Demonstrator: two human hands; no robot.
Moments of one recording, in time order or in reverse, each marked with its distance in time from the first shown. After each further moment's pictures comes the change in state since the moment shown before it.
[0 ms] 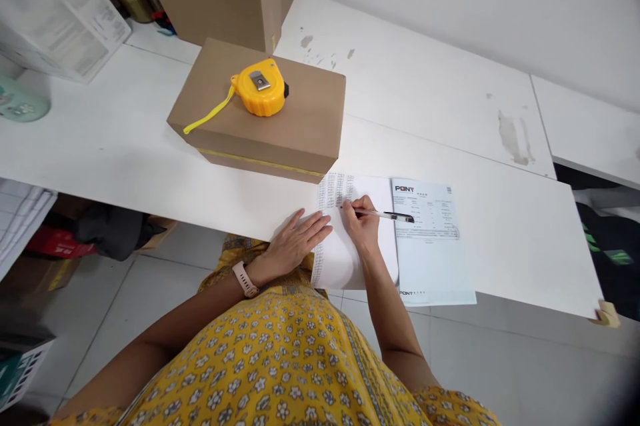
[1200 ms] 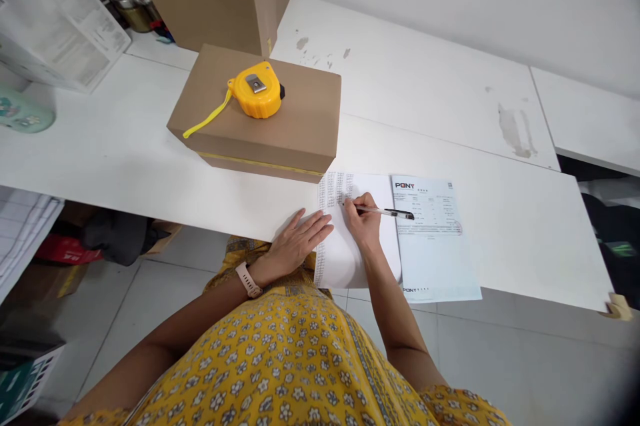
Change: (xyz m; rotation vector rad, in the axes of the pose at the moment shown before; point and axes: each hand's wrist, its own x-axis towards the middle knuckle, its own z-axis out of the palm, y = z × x) left_hand 0.001 0.000 -0.003 -0.008 -0.017 -0.009; right_hand 0.002 0.004 0.001 0.005 0.043 -0.003
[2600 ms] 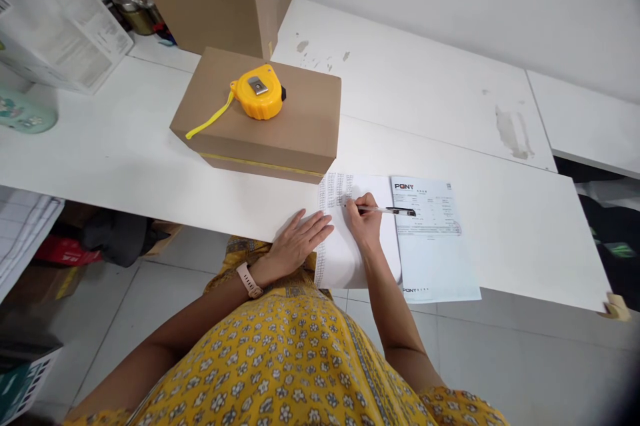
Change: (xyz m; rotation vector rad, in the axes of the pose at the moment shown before) left_hand 0.000 0.000 0.000 0.011 -0.001 0.003; right_hand 0.001 -0.004 0.000 0.016 0.024 0.035
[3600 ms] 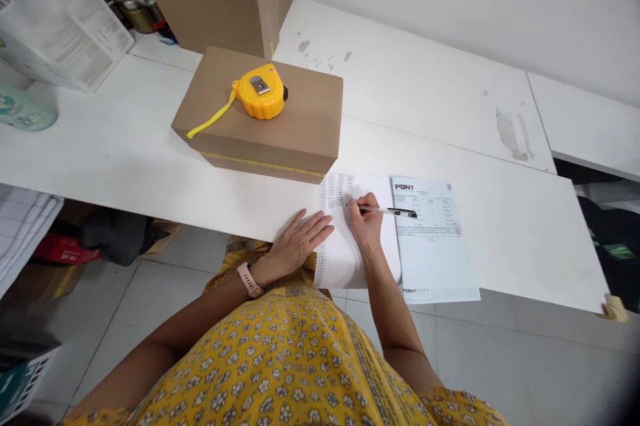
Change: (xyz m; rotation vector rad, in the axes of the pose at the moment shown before) left_hand -0.001 0.000 0.002 0.016 0.008 0.001; right_hand 0.001 0.000 0.000 -0.010 0.027 -0.002
